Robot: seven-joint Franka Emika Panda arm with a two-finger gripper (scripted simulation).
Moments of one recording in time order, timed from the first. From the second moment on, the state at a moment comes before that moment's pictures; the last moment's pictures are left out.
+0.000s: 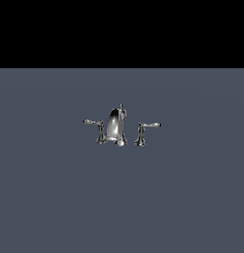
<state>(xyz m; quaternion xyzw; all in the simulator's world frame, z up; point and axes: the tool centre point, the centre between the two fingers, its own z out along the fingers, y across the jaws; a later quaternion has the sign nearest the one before) -0.254 -0.012 0.495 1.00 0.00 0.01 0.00</state>
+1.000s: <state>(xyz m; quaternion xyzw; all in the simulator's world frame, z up) -0.215 0.006 0.449 1.00 -0.09 0.01 0.00</state>
